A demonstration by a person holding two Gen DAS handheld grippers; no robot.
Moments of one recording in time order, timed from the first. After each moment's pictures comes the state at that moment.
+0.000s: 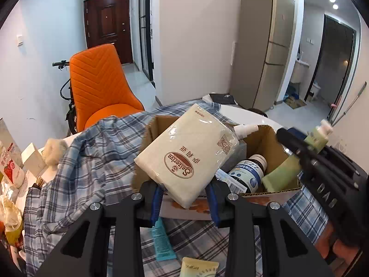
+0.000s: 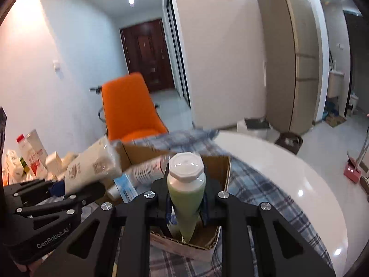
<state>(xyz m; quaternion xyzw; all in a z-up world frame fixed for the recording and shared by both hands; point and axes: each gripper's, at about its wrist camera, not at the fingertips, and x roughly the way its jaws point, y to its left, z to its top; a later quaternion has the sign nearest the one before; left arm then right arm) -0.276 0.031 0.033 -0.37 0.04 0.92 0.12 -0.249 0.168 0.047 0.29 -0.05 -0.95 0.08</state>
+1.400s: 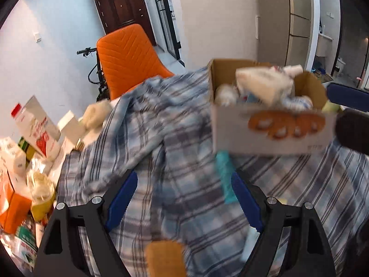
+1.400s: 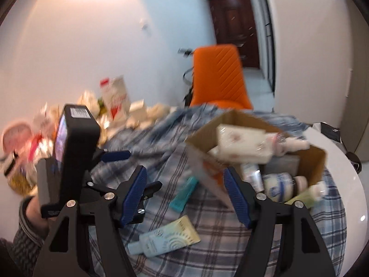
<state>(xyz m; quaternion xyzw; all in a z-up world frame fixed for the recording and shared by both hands) -0.221 -0.051 -0.016 -0.43 0.09 0.90 0.03 -0.204 0.100 0.047 0.34 0.04 -0.87 0.36</state>
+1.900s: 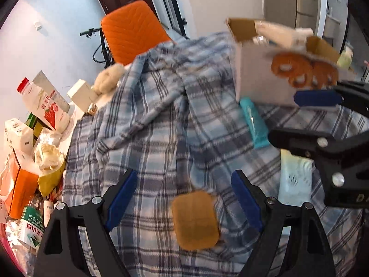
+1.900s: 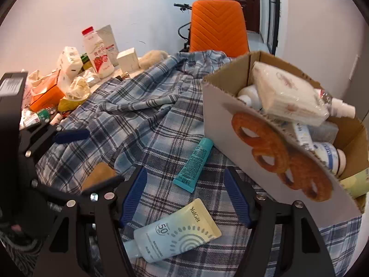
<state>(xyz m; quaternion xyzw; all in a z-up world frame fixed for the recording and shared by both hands) -0.198 -0.071 -0.039 -0.50 0.12 0.86 0.00 -0.224 0.044 -0.017 0.45 0.09 -0.83 0.32</state>
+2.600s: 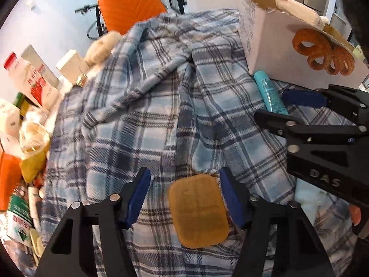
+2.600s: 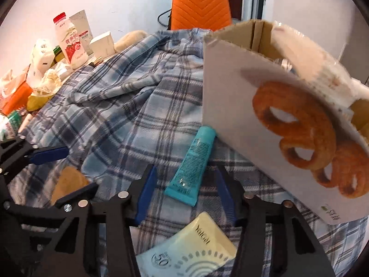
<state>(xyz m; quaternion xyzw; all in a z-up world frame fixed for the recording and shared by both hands) -0.204 -0.088 -0.062 -0.54 0.10 0.83 0.00 -0.234 0.026 -0.051 0.47 0.11 -0.84 0.25</state>
